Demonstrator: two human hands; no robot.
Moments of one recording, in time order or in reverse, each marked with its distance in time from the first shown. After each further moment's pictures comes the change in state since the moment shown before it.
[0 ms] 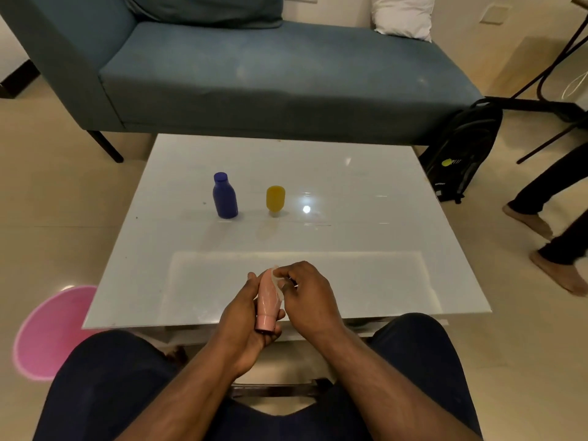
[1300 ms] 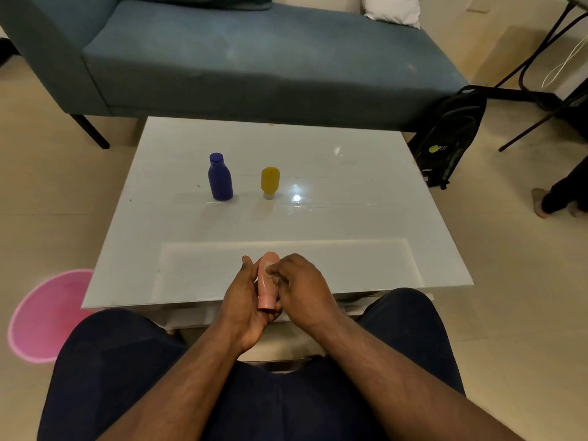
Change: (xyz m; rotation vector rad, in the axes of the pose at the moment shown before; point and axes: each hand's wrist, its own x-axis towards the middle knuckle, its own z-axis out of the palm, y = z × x) left_hand 0.001 -0.017 -0.009 -0.083 -0.084 0.008; right_hand -0.028 0.001 0.011 -0.170 -0.033 -0.113
